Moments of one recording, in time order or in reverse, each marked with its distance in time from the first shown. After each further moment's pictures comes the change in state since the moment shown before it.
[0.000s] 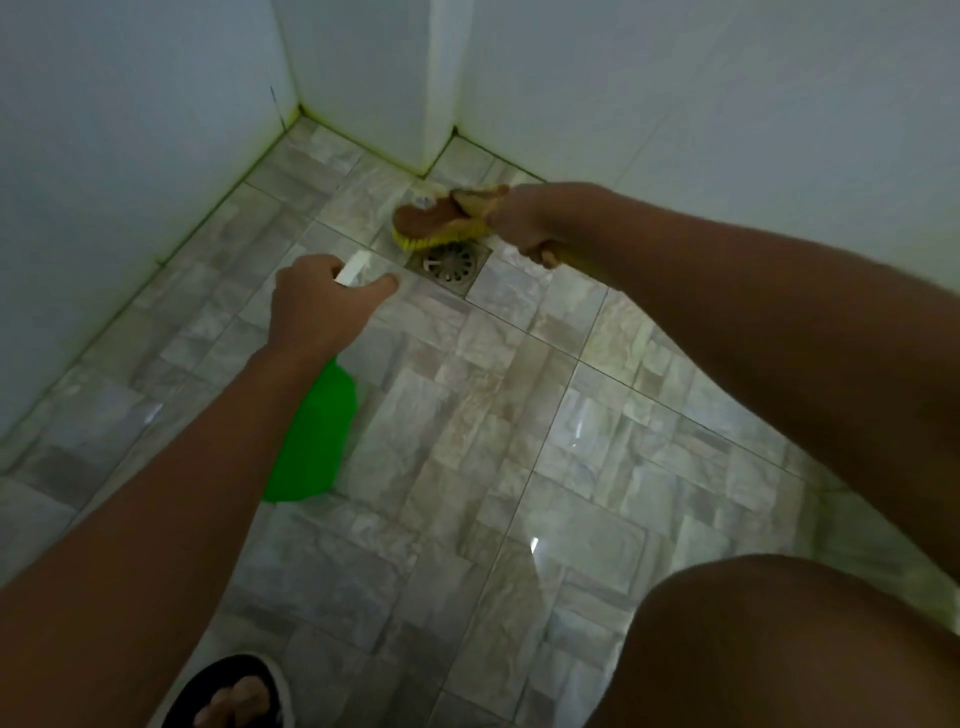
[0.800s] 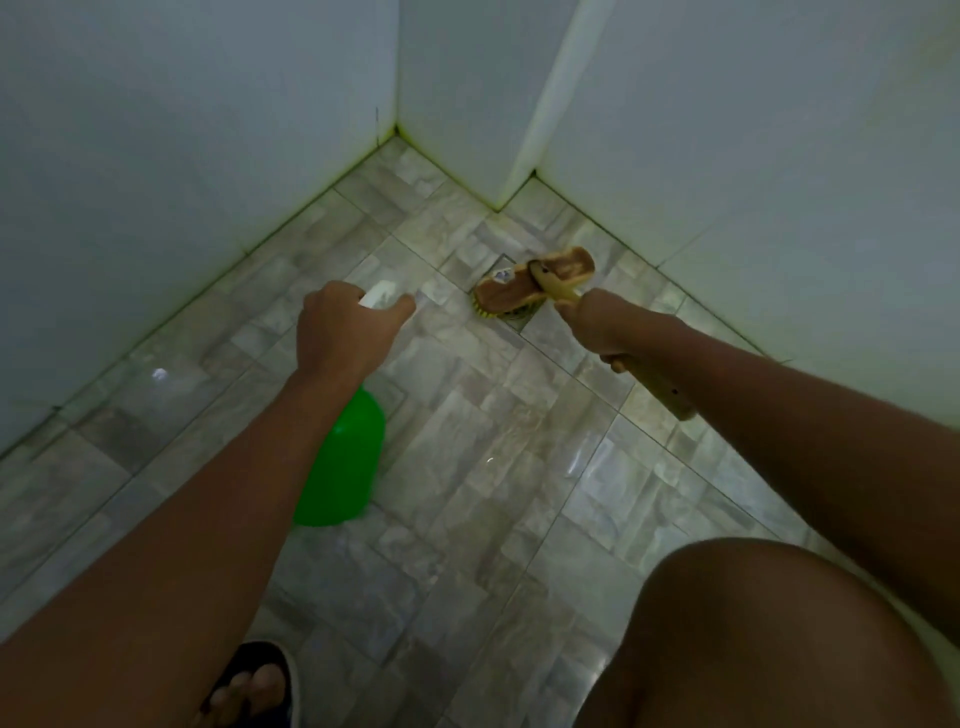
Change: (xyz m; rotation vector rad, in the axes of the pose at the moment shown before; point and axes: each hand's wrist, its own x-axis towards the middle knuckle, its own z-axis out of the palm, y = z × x) left_hand -0.002 -0.028 -0.026 -0.072 0.106 -0.231; right_hand -0.005 0.016 0.041 0.025 -0.016 0.151
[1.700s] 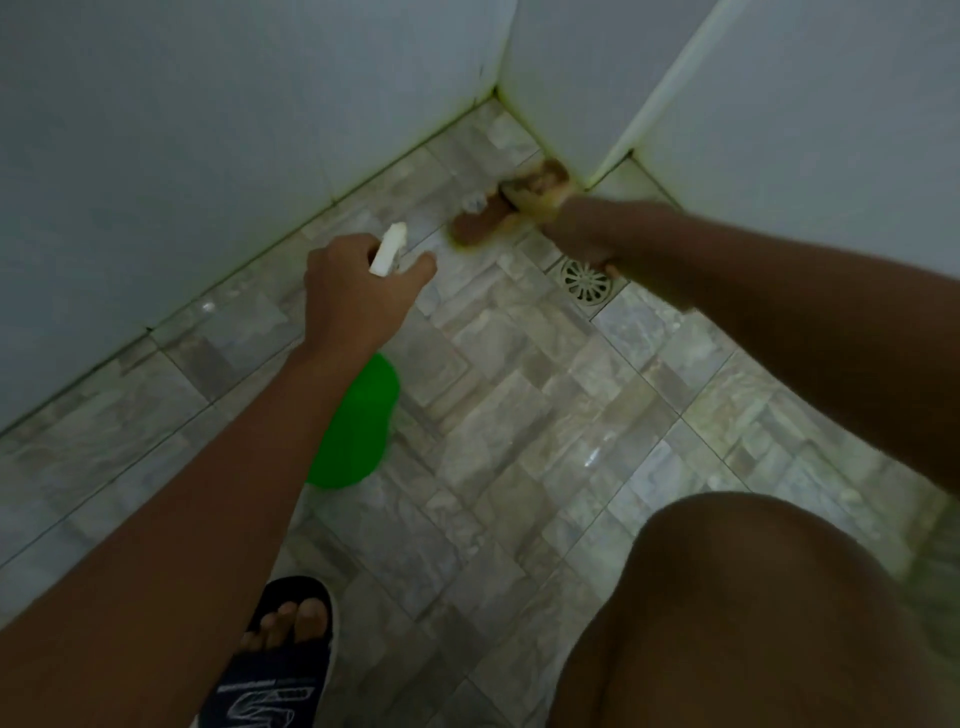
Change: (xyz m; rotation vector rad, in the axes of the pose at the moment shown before) left_hand -0.008 -0.040 -0.053 -0.074 0.167 0.120; right_hand 0.025 -0.139 -0.004 -0.248 -0.082 -0.381
